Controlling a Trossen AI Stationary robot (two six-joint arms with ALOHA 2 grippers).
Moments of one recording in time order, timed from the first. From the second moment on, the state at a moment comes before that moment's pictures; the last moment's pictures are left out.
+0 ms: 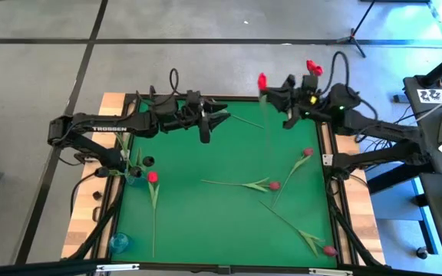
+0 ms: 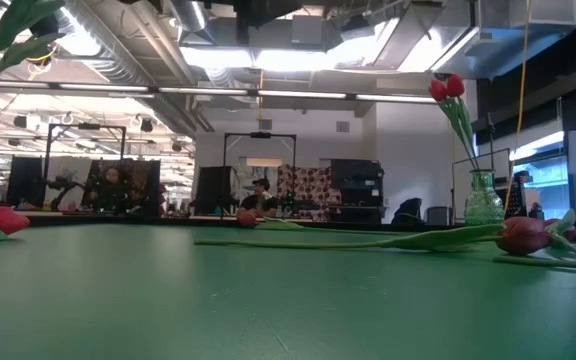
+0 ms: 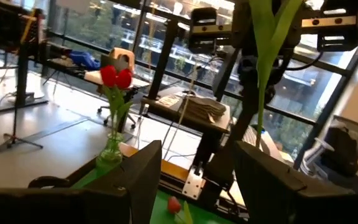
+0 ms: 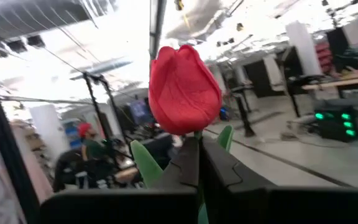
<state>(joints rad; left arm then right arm) 0.21 1.36 1.02 0.41 -0.05 -0.30 -0.23 1.09 1.12 0.30 -0.04 0.35</state>
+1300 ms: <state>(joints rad) 0.15 1.38 1.02 0.45 0.00 -0.39 -0.17 1.48 1.12 0.78 -0.01 0.37</state>
